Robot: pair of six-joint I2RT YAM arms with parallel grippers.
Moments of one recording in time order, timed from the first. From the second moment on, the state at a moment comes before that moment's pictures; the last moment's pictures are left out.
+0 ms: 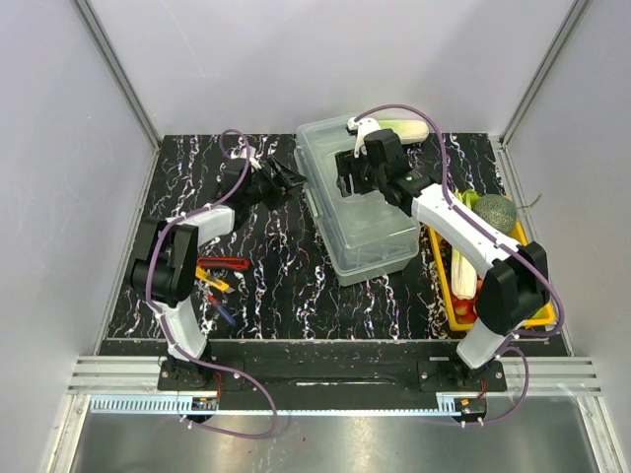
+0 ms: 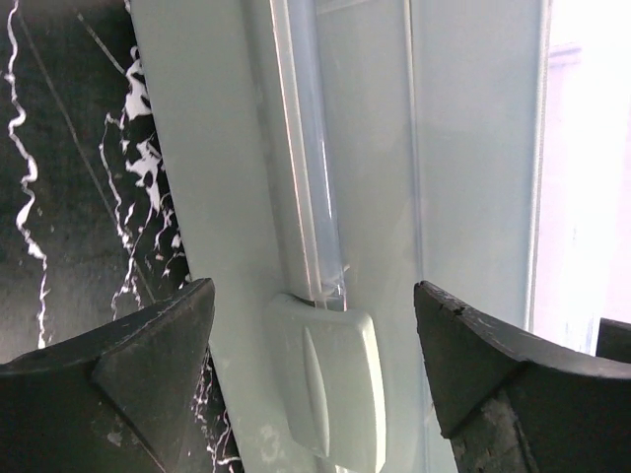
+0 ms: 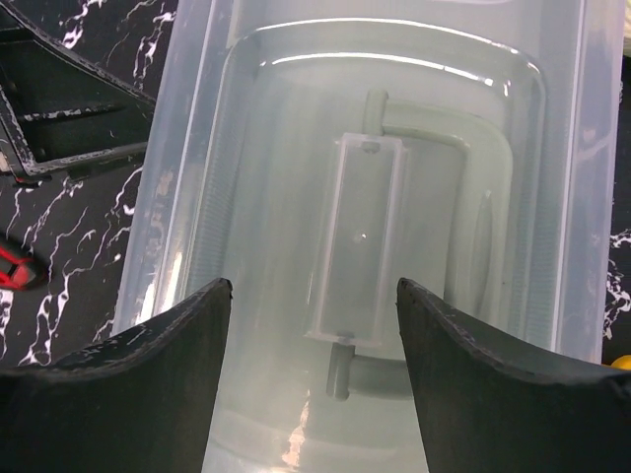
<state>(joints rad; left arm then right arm) -0.25 1.81 1.07 0.32 0.42 -1.00 0.55 1.67 1.50 -0.39 0.04 0.12</state>
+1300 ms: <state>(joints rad) -0.32 2.01 0.74 1.24 0.43 -1.55 0.46 1.71 1.72 -0.71 0.02 0.42</state>
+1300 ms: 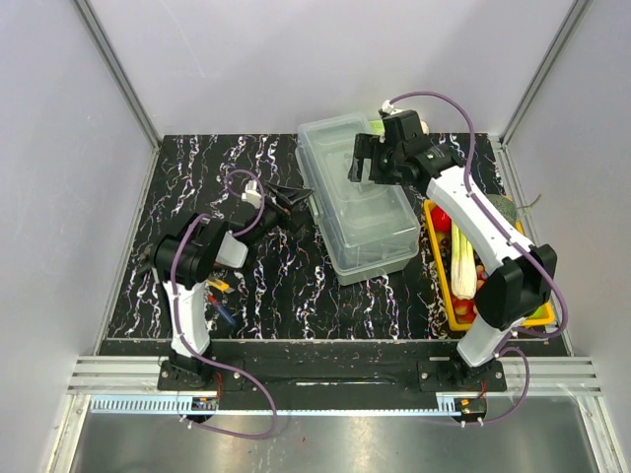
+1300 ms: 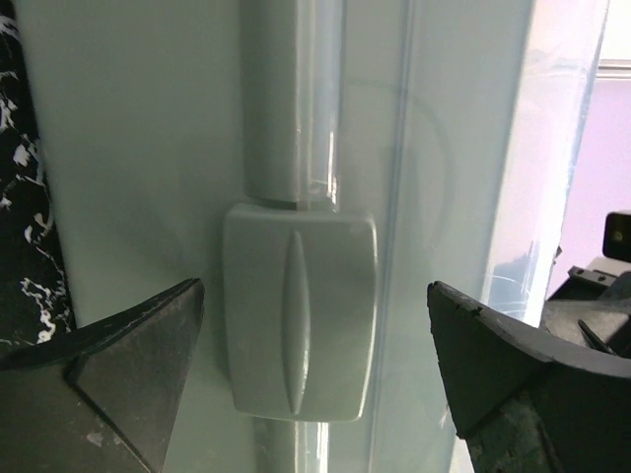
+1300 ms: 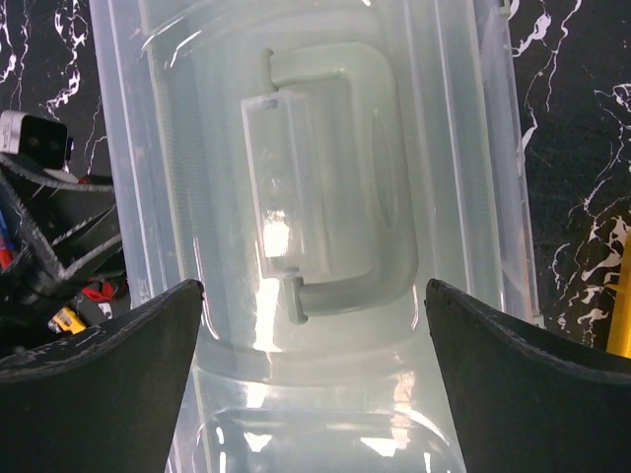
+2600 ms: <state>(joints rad) -0.31 2.10 0.83 1.28 0.54 -1.55 0.40 1.52 1.38 -0.52 0.05 0.26</state>
